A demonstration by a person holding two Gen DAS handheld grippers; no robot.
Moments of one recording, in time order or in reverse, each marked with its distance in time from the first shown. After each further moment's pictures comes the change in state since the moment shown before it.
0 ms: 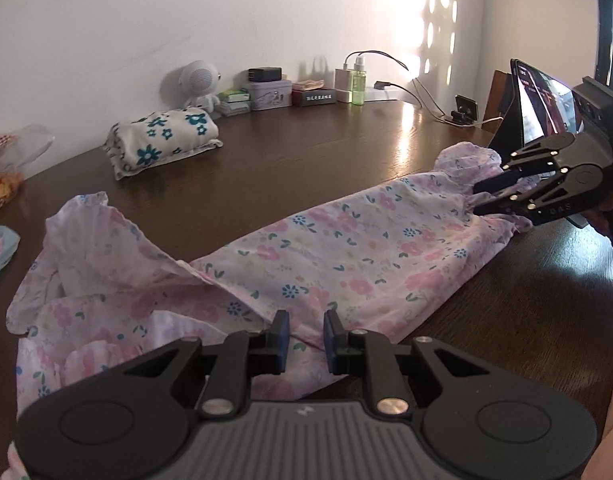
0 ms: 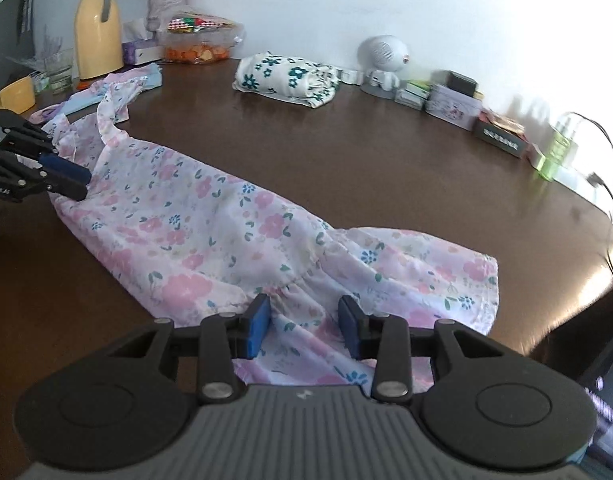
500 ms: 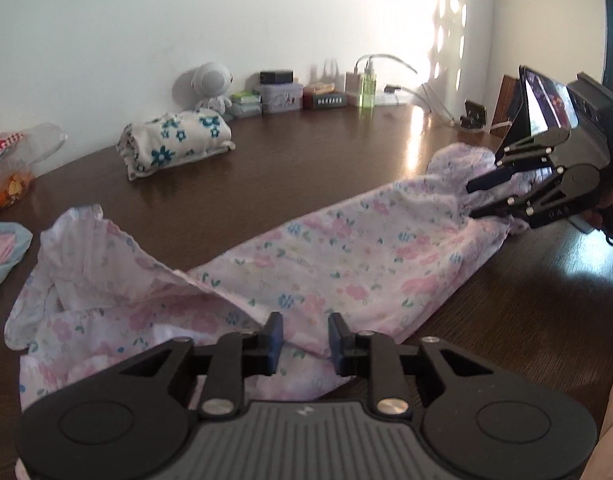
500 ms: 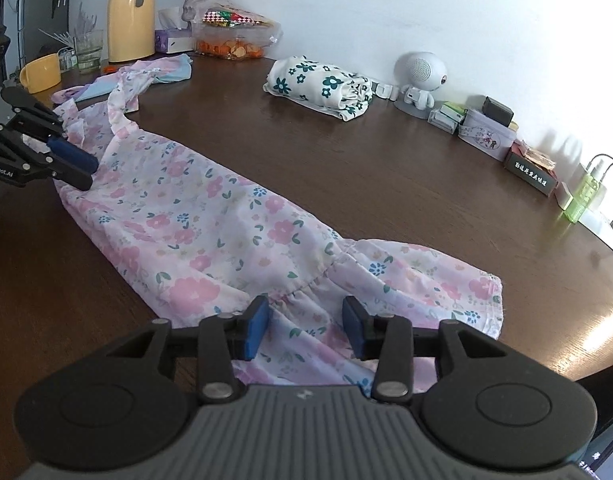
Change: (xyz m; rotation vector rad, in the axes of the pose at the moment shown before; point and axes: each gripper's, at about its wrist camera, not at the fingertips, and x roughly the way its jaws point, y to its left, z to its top) left arm -0.008 0.000 0.007 -0.010 -0.027 0.020; right arm 0.008 0.001 0.013 -0.106 -0.023 0.051
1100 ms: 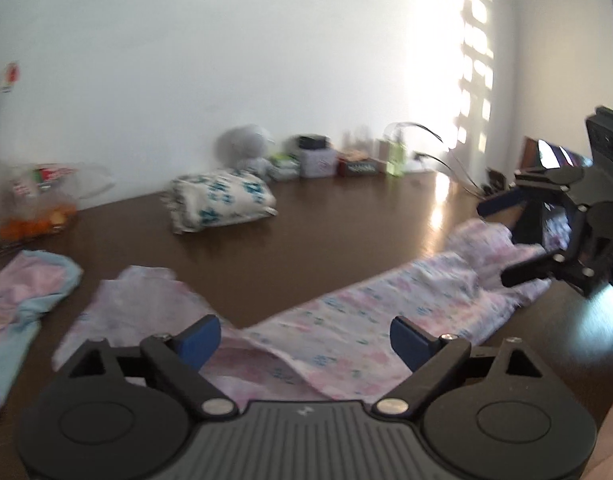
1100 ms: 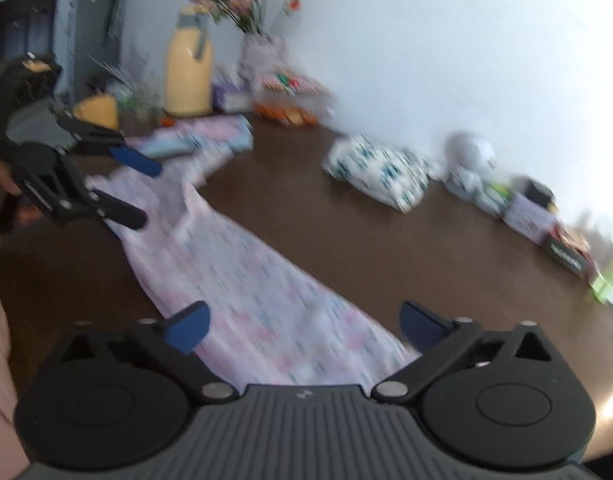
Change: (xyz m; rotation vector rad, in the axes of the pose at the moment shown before) left arm -0.050 0.021 0.012 -0.101 -0.169 0.113; right arm -0.032 0.036 0.053 -0.081 -0.183 0.157
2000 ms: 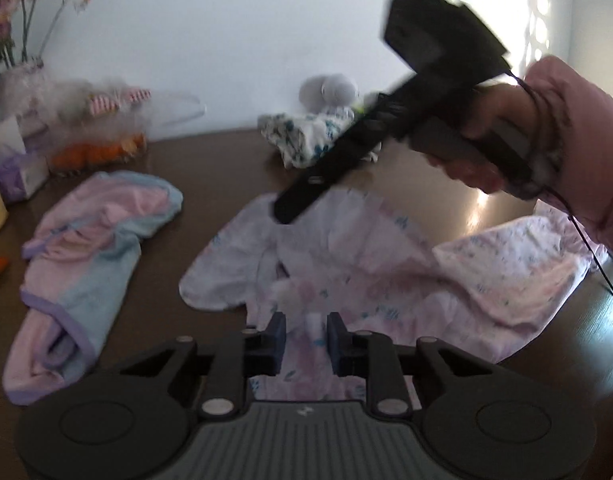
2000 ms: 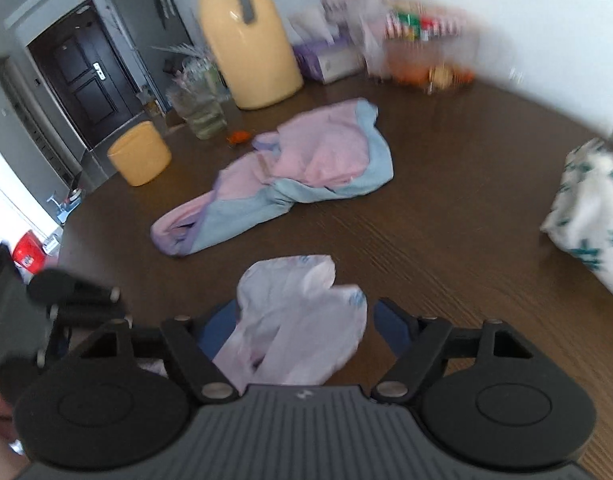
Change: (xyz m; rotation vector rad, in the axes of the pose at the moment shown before) left arm 0.009 0.127 -0.036 -0.057 0.175 0.014; right arm 0.290 0.050 0.184 0.182 0.314 0.446
